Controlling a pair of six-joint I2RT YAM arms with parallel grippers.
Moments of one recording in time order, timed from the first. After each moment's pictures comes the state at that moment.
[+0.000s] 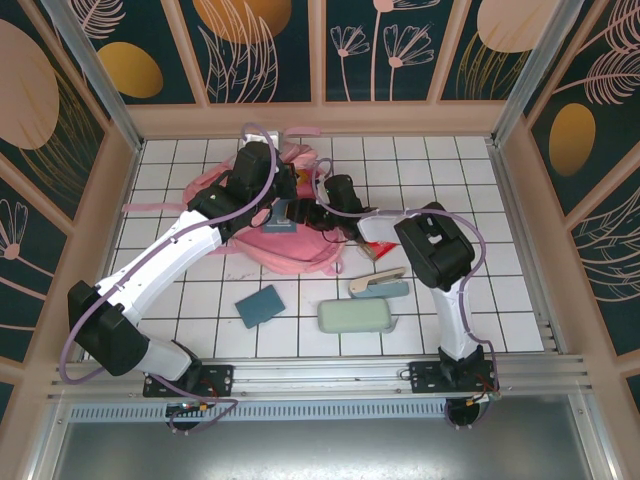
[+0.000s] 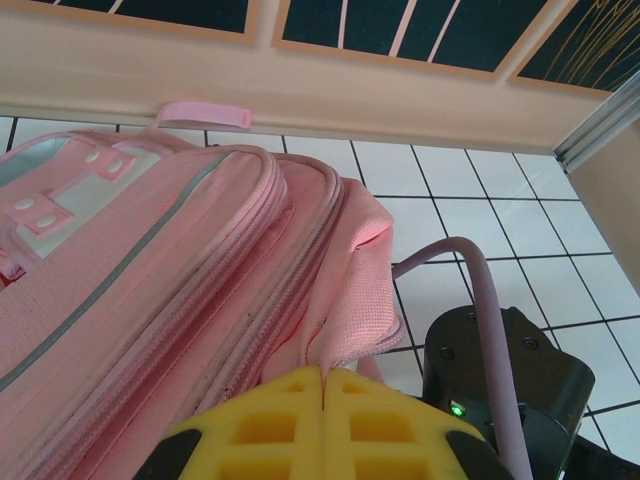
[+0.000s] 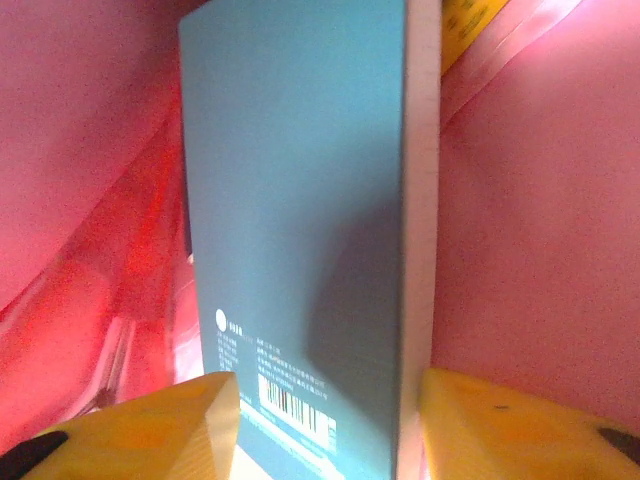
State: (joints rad) left arm -0.64 1.46 1.38 -0.43 -0.21 -0.51; right arm 0.63 2.13 1.26 0.34 -0.54 0.83
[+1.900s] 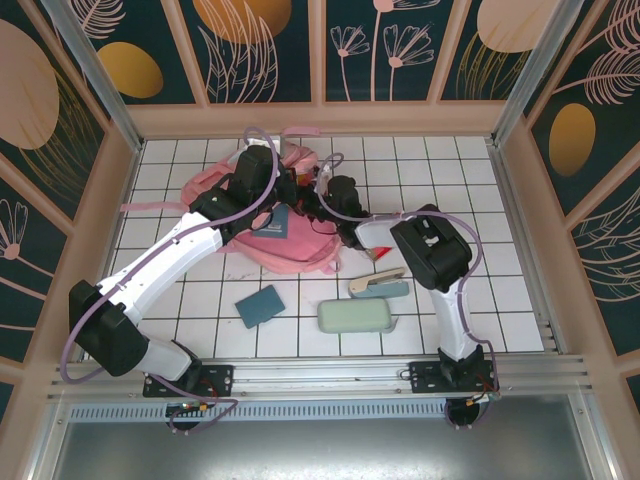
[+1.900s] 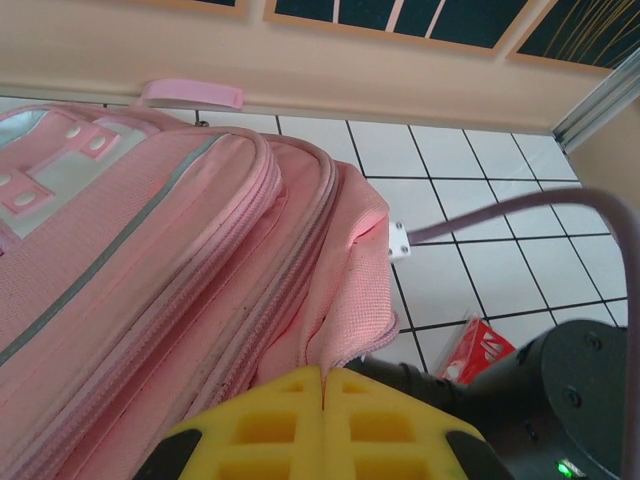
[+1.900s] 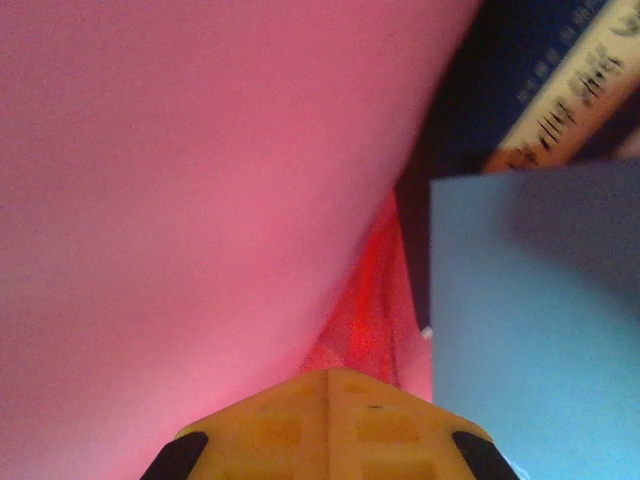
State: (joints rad) left arm -0.64 1.46 1.35 -0.43 -0.18 -0.51; right arm 0.66 2.14 1.24 0.80 -0.49 1.22
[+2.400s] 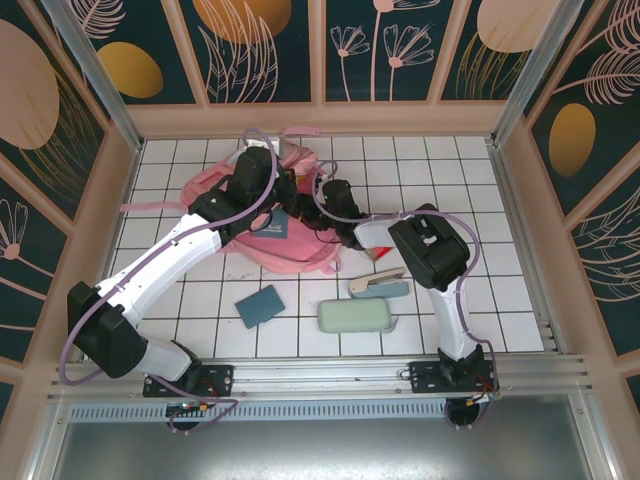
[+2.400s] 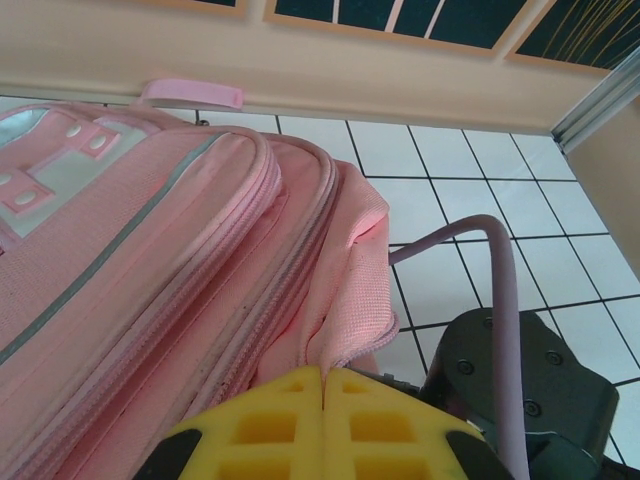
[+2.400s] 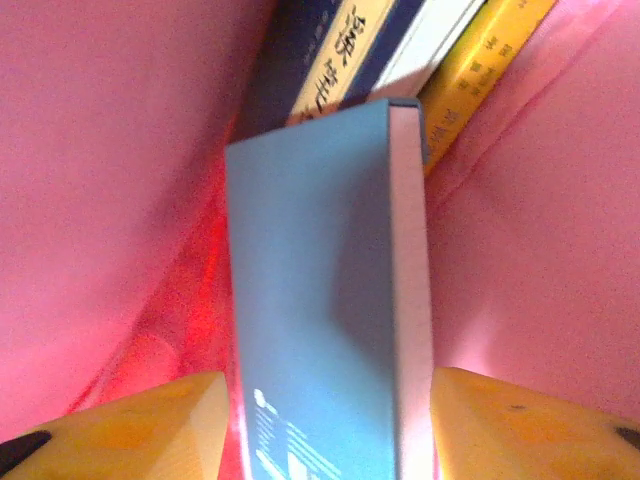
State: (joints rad) left arm -0.64 1.45 1.33 -0.42 -0.18 -0.51; right arm 0.66 2.15 1.23 0.54 -0.41 1.01
